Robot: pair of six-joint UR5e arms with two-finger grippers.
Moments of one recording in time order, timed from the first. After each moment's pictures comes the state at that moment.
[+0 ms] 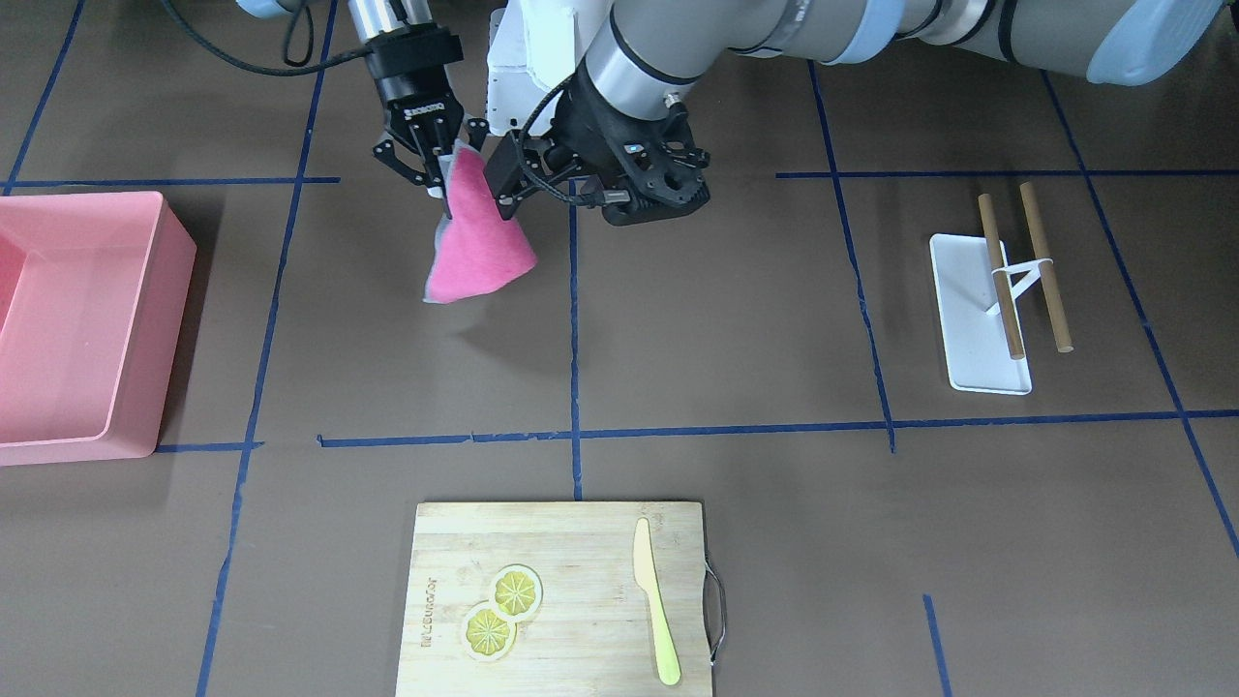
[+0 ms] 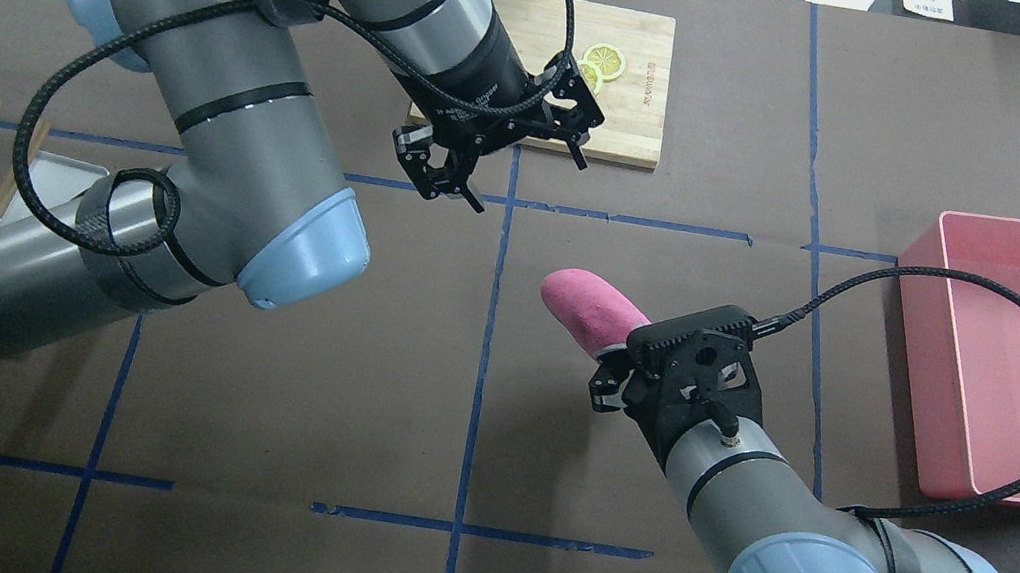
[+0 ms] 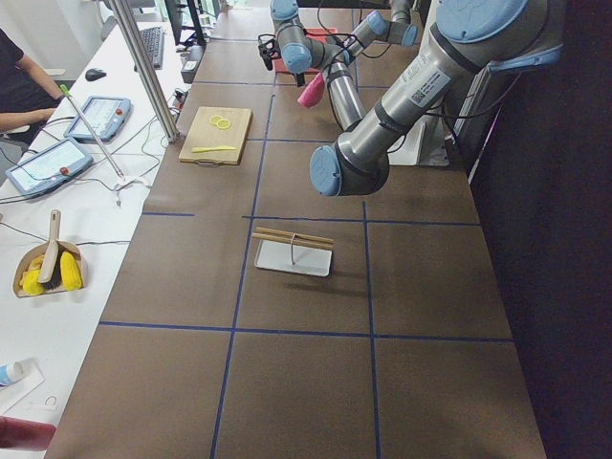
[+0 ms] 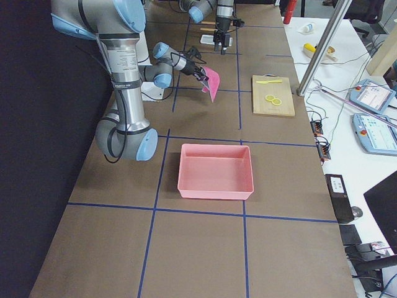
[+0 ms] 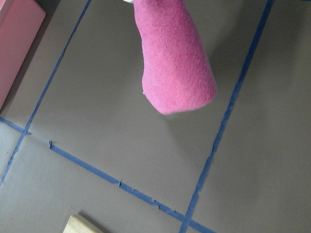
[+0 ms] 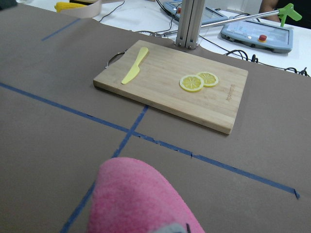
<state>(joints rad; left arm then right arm) -0.75 -2.47 -1.69 -1.67 -2.27 -1.68 0.19 -1.36 2.15 -1.26 0.98 0.95</state>
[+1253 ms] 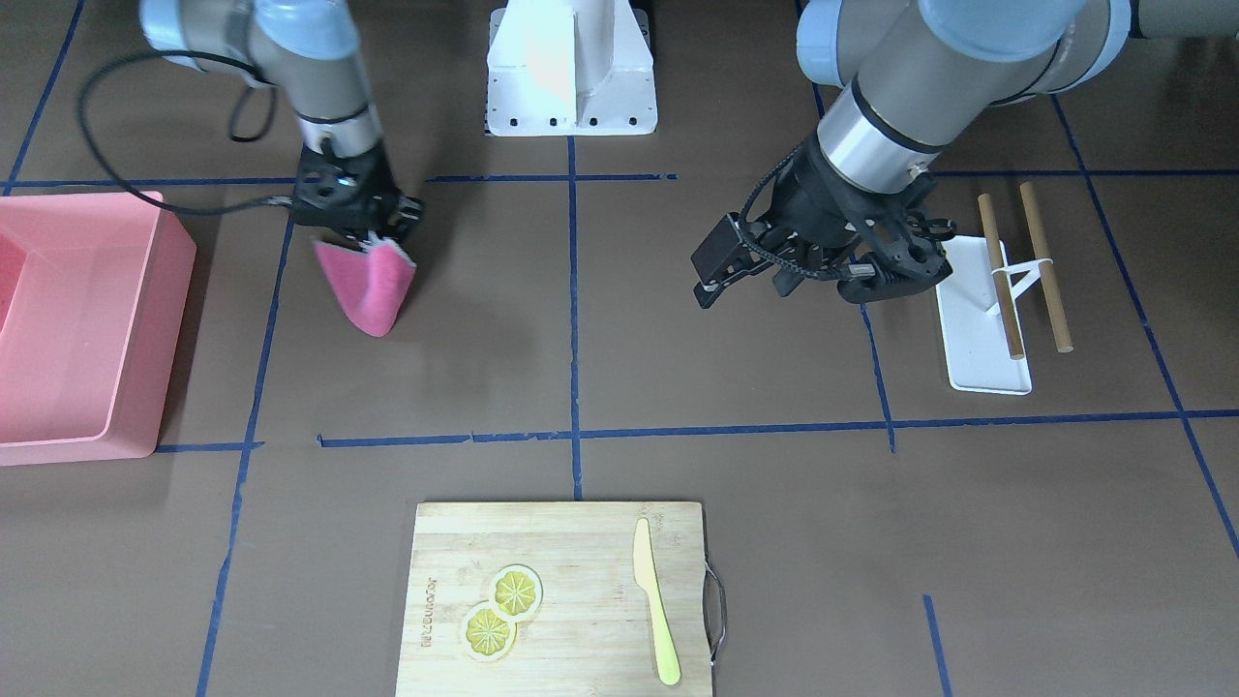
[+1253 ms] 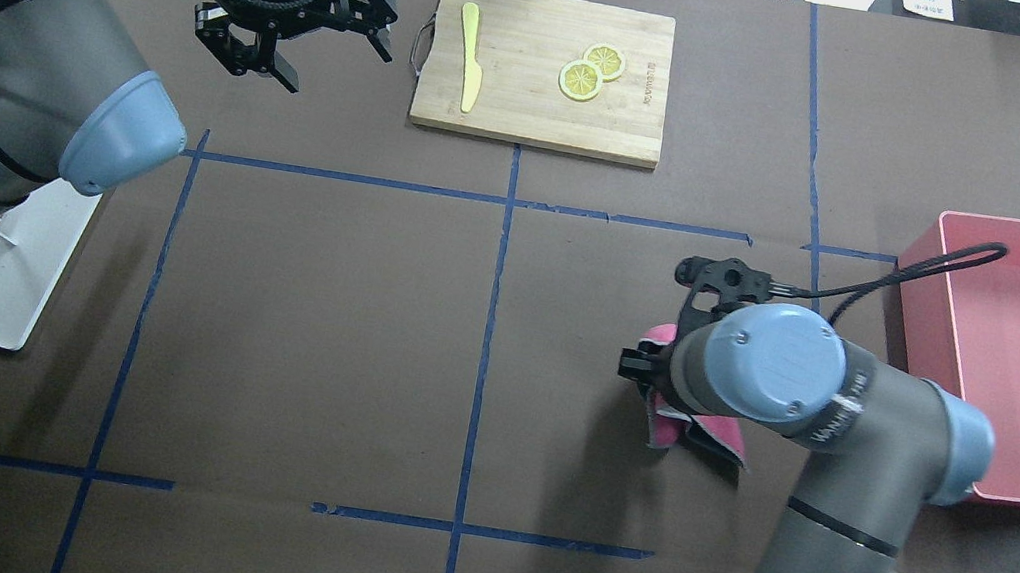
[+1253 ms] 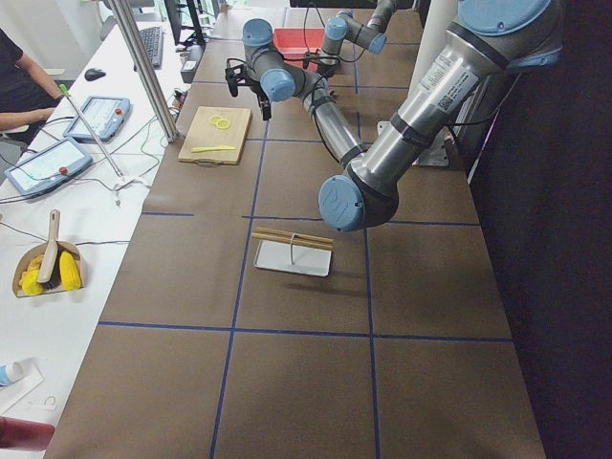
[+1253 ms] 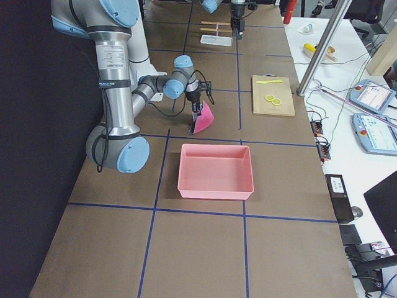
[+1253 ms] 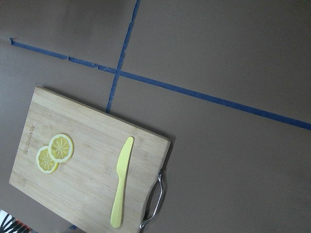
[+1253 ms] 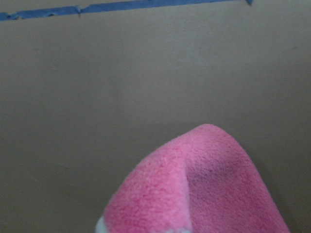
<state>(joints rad) -0.93 -2.25 -1.76 -1.67 -2.27 -1.38 0.42 -1.16 1.88 -1.51 1.69 1.39</state>
